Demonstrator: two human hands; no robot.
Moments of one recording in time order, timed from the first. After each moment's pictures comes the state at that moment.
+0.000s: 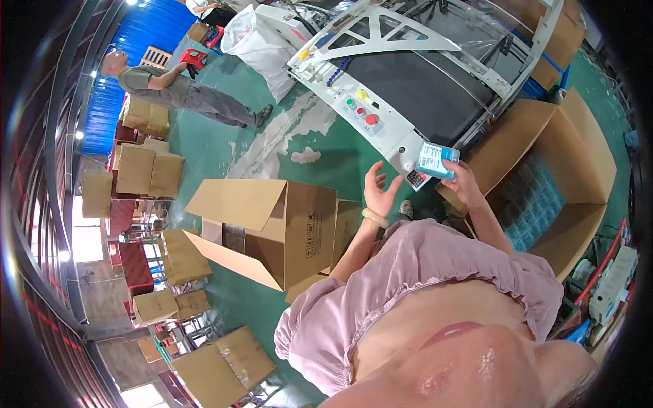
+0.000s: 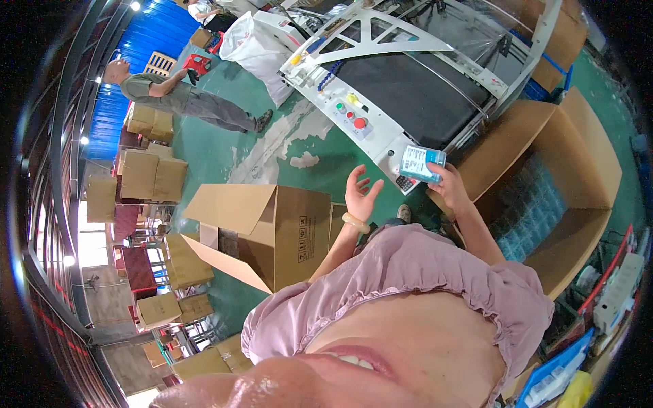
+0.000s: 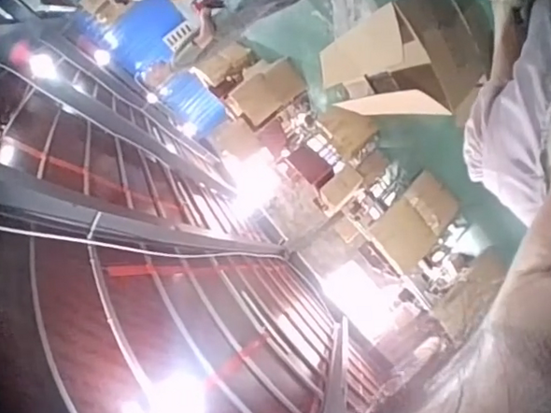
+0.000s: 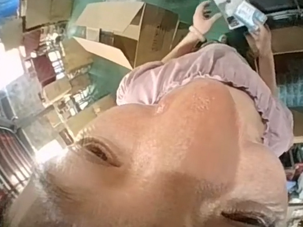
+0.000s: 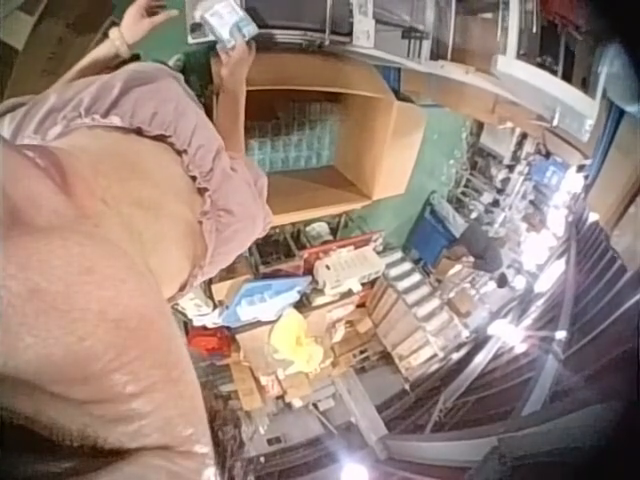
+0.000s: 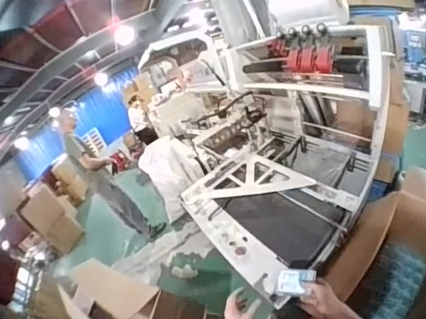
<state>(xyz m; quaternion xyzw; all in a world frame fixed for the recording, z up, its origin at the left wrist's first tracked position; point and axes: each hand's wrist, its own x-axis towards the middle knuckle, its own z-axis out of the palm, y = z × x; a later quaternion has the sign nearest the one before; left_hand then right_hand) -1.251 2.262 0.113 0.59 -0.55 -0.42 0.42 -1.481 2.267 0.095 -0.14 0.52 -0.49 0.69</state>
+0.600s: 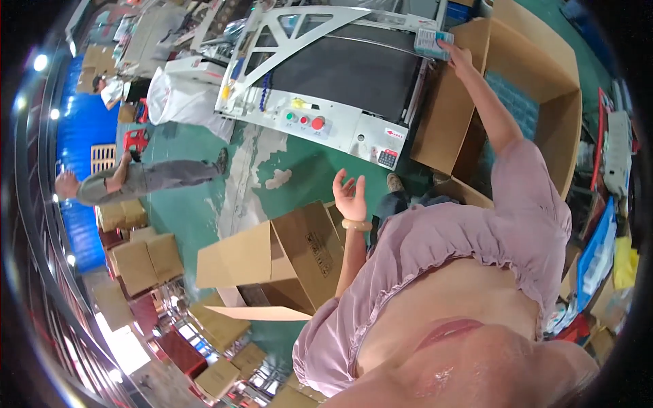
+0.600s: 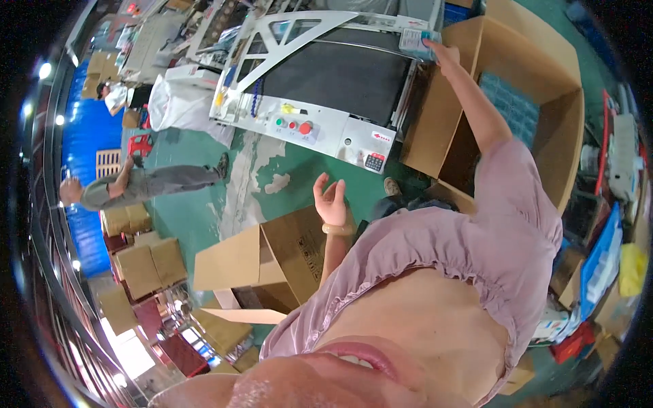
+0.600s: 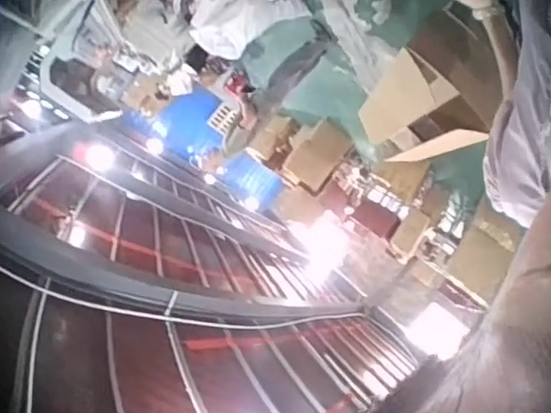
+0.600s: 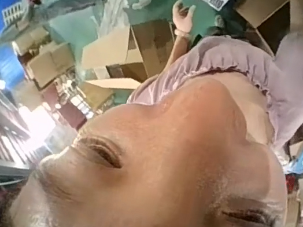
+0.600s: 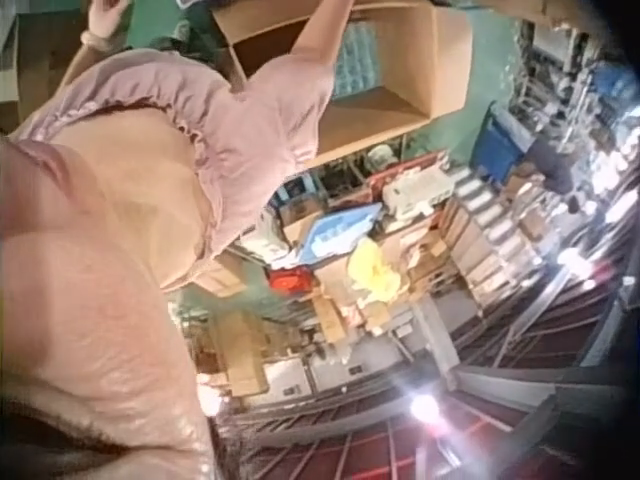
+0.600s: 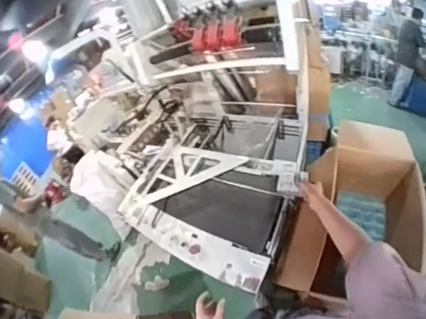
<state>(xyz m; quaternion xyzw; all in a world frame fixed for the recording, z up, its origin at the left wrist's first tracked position) -1.231 2.248 0.086 0.52 -0.50 -0.51 0.46 -1.687 2.143 0.059 -0.08 0.71 -0.60 0.37</state>
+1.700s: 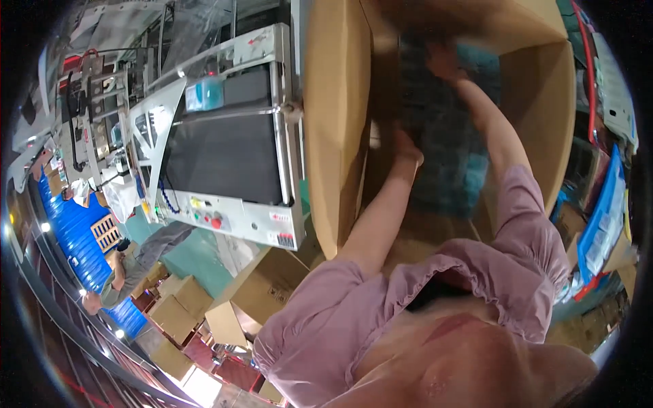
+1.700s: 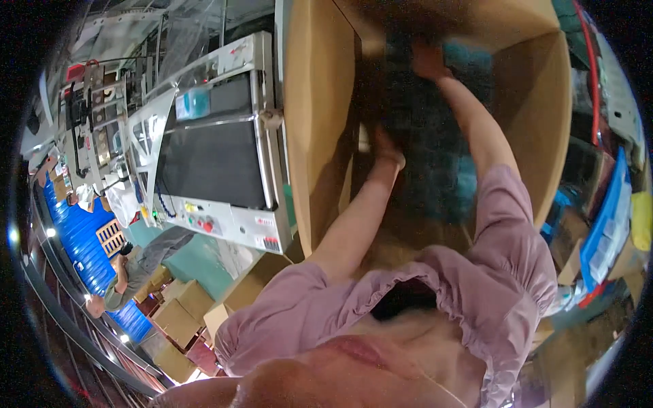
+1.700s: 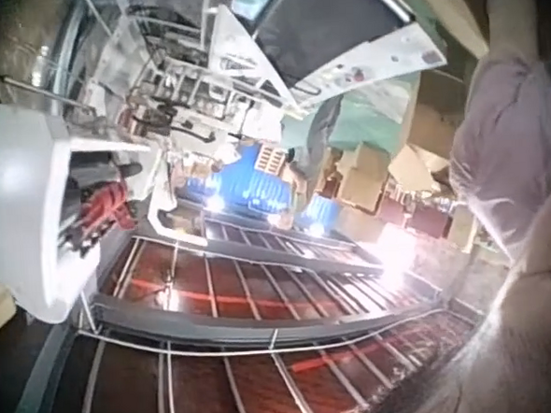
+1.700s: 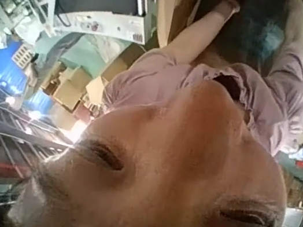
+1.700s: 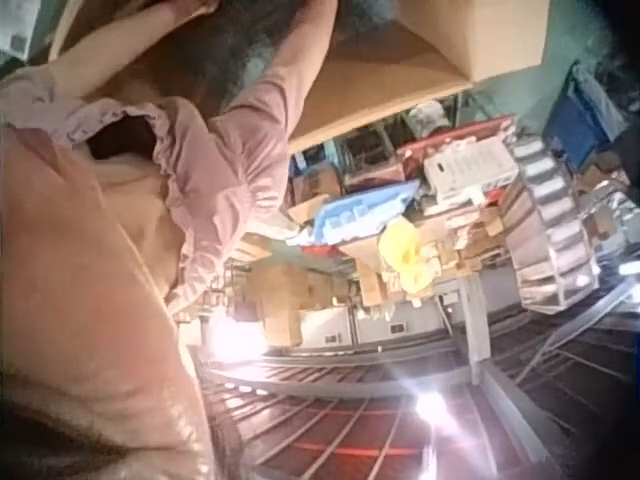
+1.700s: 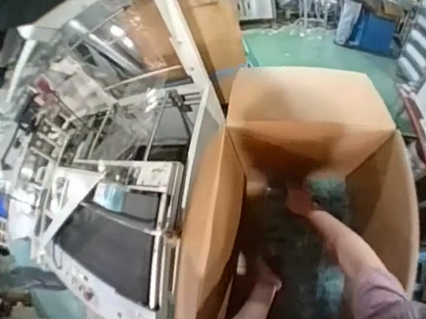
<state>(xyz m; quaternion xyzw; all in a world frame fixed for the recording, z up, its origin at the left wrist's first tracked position) -1.663 2.282 -0.244 0.51 -0.03 -0.84 0.17 -1.910 2.259 -0.219 -0.48 0.86 -0.14 -0.13</state>
